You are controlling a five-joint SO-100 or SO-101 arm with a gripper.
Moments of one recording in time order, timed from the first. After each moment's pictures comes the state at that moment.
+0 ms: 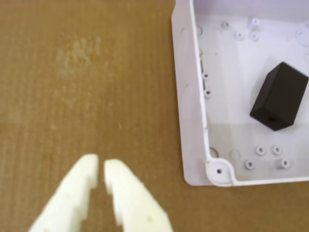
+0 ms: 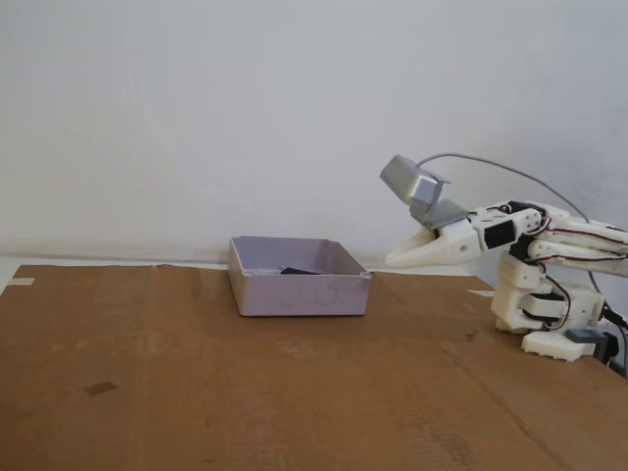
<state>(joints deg) 4.8 183.0 178.1 25.6 1.2</state>
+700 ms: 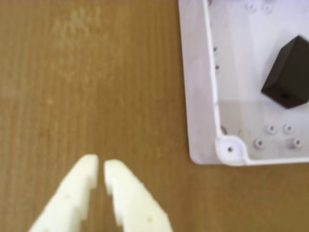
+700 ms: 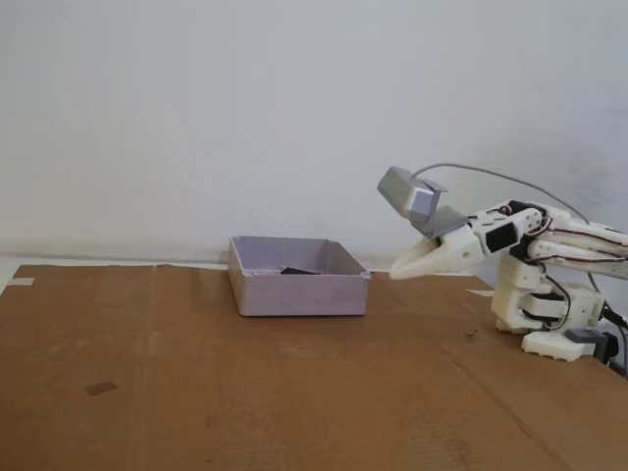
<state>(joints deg) 4.8 184.0 178.1 33.1 1.2</state>
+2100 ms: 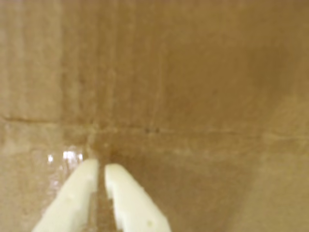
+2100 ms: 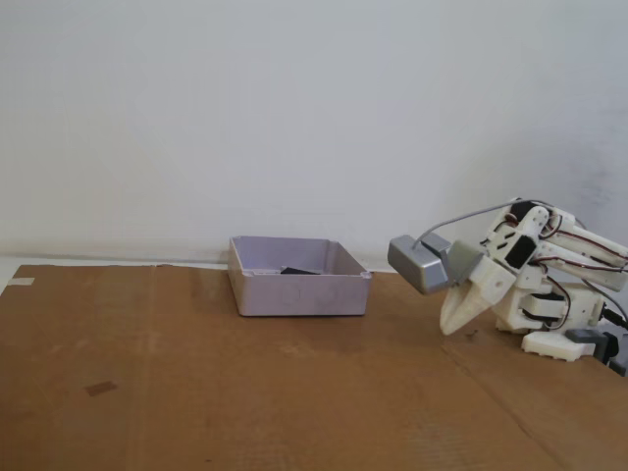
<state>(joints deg) 2.0 192.0 178.0 74.2 1.2</state>
